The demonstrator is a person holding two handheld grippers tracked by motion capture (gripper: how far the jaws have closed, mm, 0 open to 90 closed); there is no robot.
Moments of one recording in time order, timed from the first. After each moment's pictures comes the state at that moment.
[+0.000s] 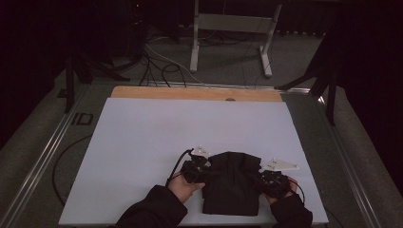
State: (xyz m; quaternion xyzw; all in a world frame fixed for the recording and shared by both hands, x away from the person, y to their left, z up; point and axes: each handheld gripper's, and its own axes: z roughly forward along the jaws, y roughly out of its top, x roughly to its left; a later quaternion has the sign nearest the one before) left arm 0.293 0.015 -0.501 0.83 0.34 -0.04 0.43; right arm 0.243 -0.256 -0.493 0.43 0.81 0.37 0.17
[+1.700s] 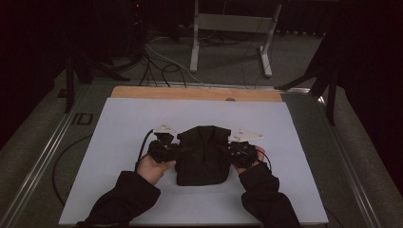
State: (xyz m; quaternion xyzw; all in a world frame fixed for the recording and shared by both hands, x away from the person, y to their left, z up) left arm 0.324 0.104 -0.452 0.79 0.40 0.02 0.45; right arm 0.308 -0.164 -0.450 0.37 0.81 0.41 0.20
